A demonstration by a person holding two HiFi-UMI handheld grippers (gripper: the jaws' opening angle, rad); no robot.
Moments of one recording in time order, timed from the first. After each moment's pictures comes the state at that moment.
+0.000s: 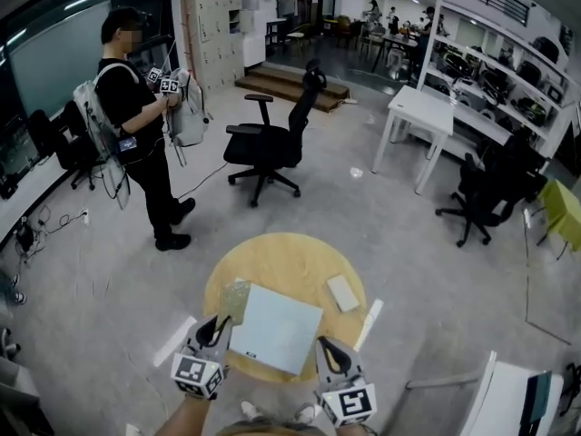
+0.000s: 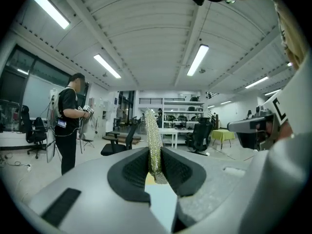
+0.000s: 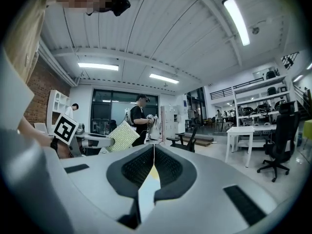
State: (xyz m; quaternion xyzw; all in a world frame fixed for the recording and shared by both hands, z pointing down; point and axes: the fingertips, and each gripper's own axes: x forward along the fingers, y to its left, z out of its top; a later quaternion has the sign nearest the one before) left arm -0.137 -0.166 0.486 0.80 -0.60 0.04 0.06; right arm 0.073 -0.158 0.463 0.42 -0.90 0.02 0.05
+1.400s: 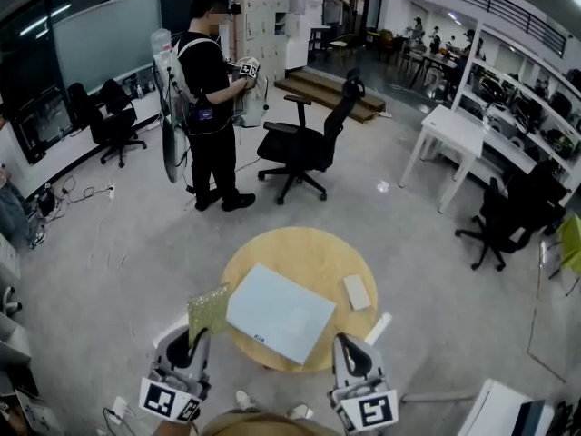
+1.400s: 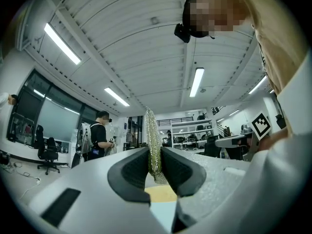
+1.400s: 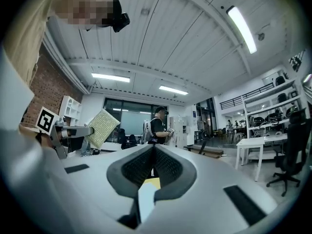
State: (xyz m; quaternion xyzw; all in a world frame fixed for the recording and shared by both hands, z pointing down) left arm -0.146 0.005 0.372 0.75 -0.66 -0.05 -0.05; right arm 0.086 -0.088 0.384 0.37 -0.93 -0.03 -0.01
